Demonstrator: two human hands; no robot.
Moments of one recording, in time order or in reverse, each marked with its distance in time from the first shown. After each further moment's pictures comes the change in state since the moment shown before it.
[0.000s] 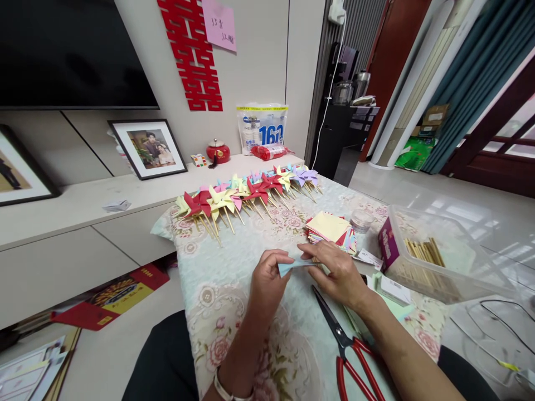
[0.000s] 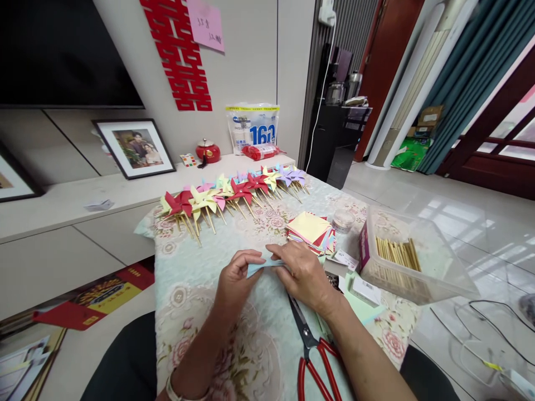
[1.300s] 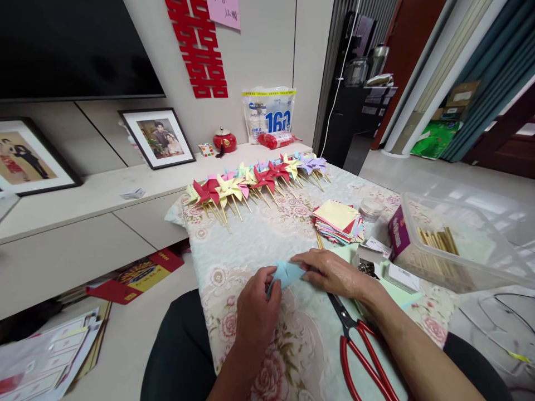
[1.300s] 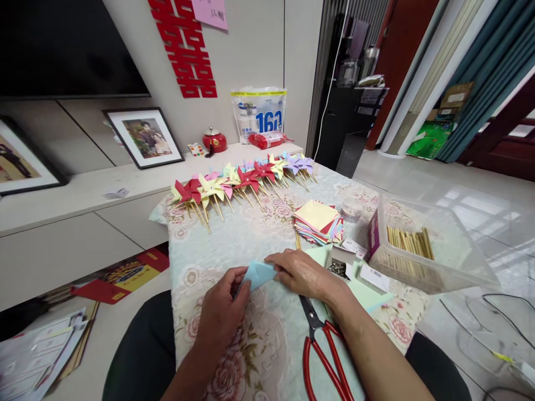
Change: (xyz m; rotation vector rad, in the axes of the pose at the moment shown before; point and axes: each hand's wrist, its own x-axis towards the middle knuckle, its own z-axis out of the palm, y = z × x) left_hand -0.065 0.031 -0.031 0.753 -0.004 -0.248; right_hand -0.002 -0.003 0.010 0.254 -0.604 0.186
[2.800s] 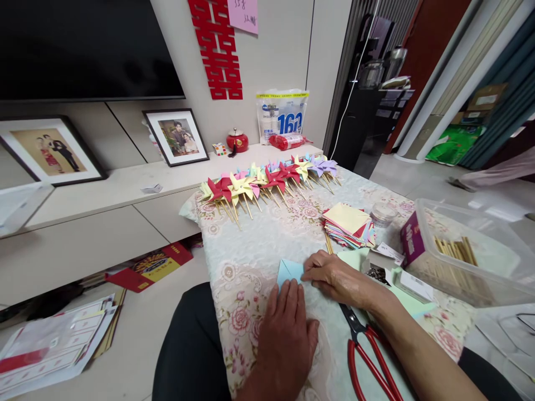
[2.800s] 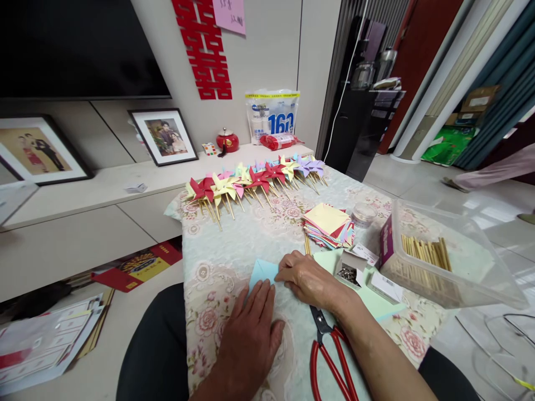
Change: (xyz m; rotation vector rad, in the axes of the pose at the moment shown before) left_hand -0.052 -0.008 0.037 0.574 0.140 0.603; right_hand -0.003 -0.005 0.004 -0.087 -0.036 -0.133
